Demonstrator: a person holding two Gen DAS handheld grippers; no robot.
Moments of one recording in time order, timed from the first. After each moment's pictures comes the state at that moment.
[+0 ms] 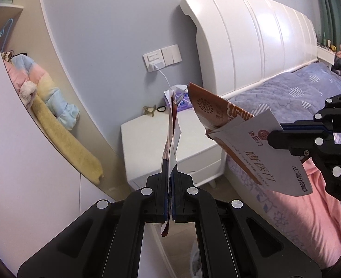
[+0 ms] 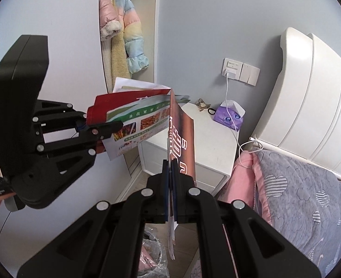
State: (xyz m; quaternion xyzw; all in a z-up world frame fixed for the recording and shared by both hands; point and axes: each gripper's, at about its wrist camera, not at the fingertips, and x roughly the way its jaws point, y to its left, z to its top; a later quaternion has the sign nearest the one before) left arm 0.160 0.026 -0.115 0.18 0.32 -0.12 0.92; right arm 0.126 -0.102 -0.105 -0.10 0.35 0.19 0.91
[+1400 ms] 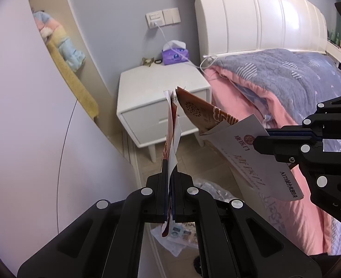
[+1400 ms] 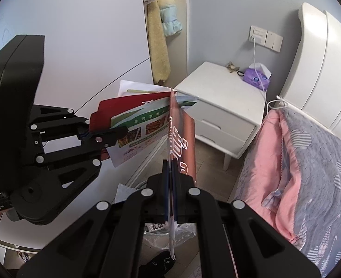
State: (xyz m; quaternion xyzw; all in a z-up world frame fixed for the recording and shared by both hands) left arm 0.017 0.015 -0.175 0.14 0.42 -0.07 0.90; right arm 0.015 -0.101 -0.162 -0.11 0.43 0.26 0.86
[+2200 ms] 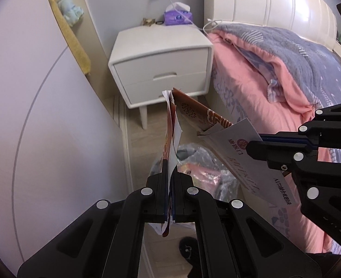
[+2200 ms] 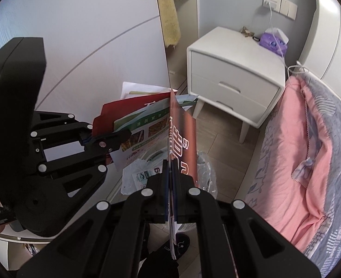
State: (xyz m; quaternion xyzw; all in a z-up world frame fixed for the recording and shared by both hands) left arm -0.009 0.030 -0.279 0.09 0.49 -0.06 0.87; right arm -0.003 -0.075 -0.257 -0.10 0.50 0.27 0.82
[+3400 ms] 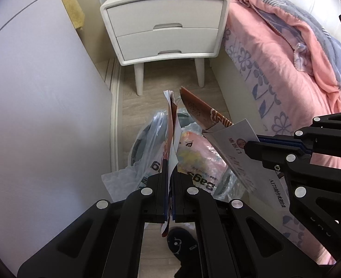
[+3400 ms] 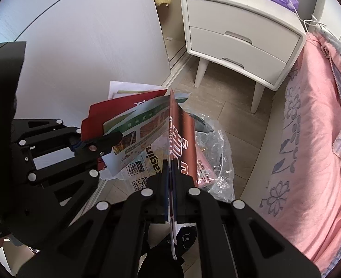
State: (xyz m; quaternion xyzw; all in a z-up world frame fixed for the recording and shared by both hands) left arm 0.006 0.032 -0.419 0.06 0.55 -0.04 0.83; right arm 0.018 -0.065 -0.390 -0.09 0.56 0.26 0.78
